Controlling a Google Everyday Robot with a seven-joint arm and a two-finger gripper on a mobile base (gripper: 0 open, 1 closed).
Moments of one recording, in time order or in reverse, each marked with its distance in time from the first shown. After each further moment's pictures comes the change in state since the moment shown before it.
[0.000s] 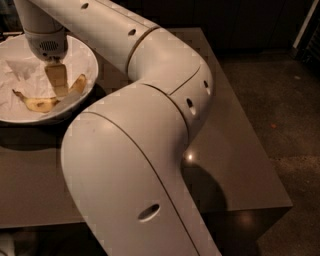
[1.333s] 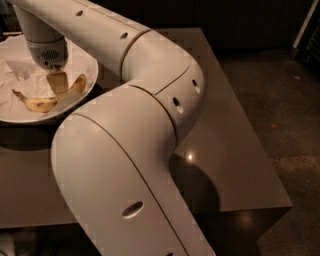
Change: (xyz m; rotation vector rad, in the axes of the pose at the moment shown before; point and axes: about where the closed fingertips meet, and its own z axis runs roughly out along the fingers) arm 0.000 -0.001 0.026 -0.045 0.018 -0.013
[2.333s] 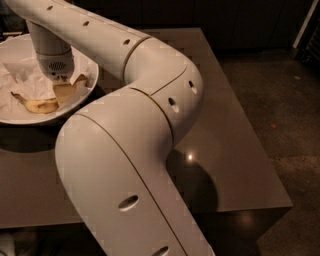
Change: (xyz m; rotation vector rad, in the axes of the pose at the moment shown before) arm 0.009 0.004 0.035 -0.071 -0.026 0.031
